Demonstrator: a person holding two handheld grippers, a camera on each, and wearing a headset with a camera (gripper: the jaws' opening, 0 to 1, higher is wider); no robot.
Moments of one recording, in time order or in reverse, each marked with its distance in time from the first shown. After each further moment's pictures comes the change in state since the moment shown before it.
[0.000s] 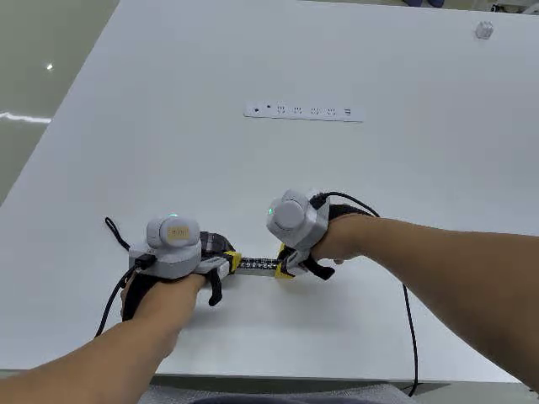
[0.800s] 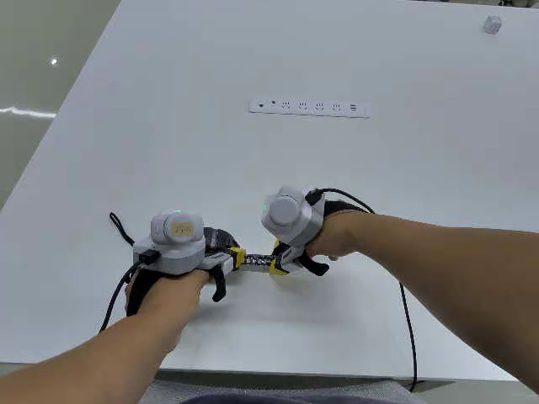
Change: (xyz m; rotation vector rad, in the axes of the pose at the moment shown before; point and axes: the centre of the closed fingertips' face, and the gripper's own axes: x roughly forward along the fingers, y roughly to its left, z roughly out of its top) left arm 0.000 0.000 -0.001 -0.004 0.000 -0.005; right arm 0.006 0.002 0.016 -0.009 -0.022 0.013
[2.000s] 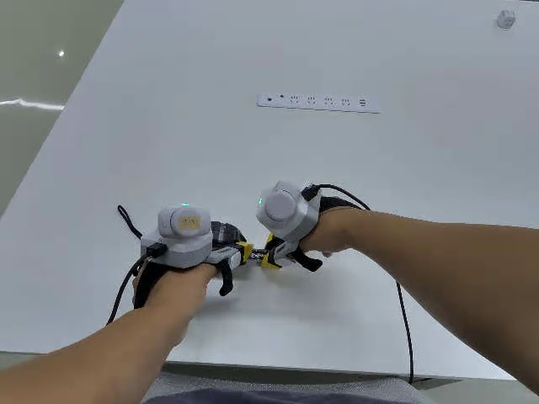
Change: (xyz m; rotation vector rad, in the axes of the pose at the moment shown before) left arm 0.000 0.000 0.000 -0.007 -0.002 -0.011; right arm 0.010 0.004 0.025 -0.013 -0.051 0.006
